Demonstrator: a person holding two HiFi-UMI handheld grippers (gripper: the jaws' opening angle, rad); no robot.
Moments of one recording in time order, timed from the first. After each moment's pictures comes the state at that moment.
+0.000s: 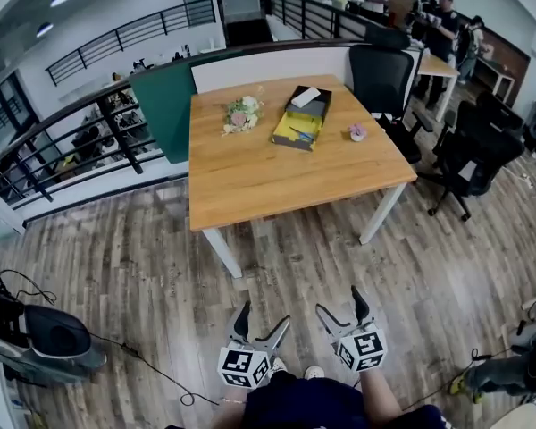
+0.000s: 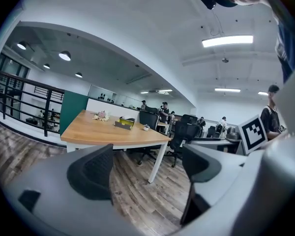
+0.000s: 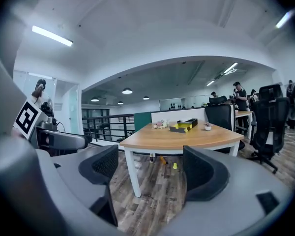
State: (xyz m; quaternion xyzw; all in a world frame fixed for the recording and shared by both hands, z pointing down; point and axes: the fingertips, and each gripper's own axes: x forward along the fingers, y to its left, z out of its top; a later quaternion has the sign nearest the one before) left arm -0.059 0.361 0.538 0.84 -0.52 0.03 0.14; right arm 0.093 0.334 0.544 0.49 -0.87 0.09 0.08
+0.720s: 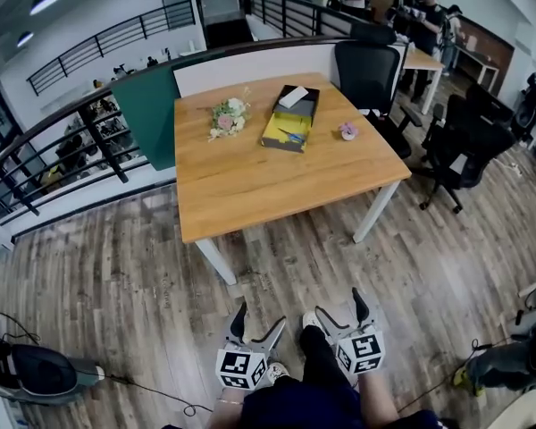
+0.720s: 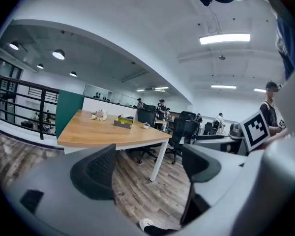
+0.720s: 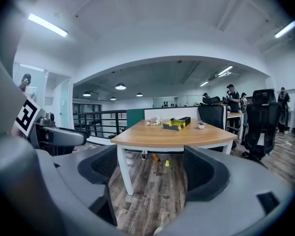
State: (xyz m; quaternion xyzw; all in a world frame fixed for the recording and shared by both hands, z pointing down) left arm -0.079 0.324 0.550 0.85 -0.50 0.05 0.13; right arm 0.085 0.310 0.556 0.53 -0.84 0.09 0.10
